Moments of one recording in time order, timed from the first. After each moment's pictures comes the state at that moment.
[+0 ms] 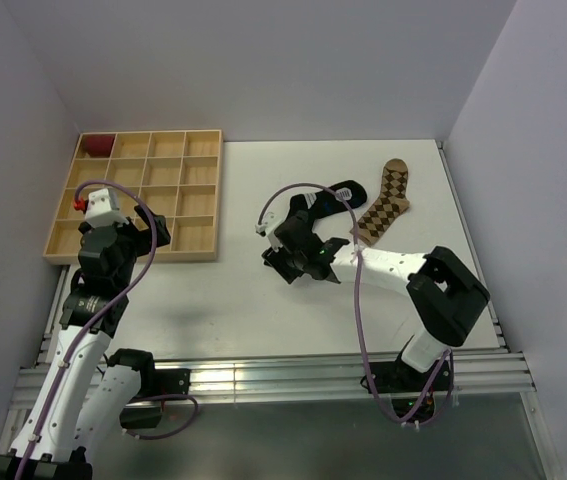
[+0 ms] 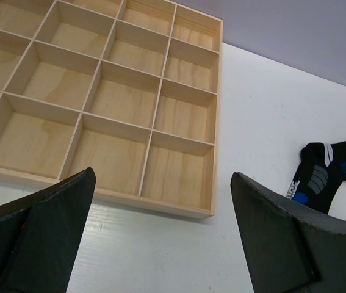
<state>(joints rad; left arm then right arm) -0.16 0.66 0.69 -0.25 -0.21 -0.35 0.82 1.61 0.95 -0.20 0.12 -0.08</state>
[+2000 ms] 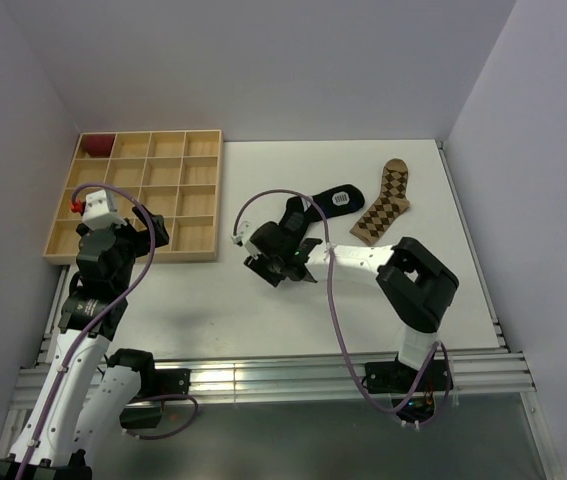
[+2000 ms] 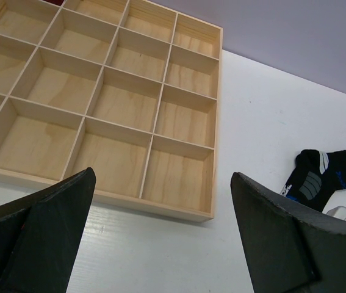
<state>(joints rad) -0.17 0.64 0.69 -0.25 -0.23 -0.35 0.91 1.78 1.09 -0.23 0.16 -0.15</state>
